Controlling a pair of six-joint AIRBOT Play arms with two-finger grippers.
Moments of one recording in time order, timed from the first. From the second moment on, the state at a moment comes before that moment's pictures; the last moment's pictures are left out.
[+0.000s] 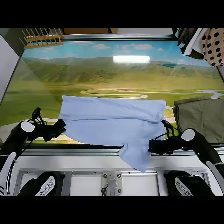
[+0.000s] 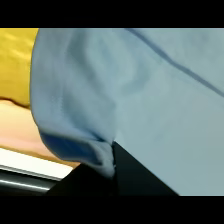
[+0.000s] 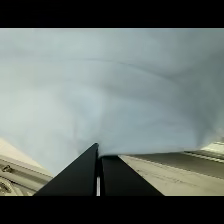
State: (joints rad) left arm 0.23 -1.00 0.50 1.11 -0.90 -1.67; right arm -0.01 -0.91 0.38 -1.01 1.16 1.46
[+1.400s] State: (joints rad) left arm 0.19 -1.49 1.13 1.26 -1.20 -1.60; right arm 0.00 -1.37 1.10 -1.26 0.93 1.49
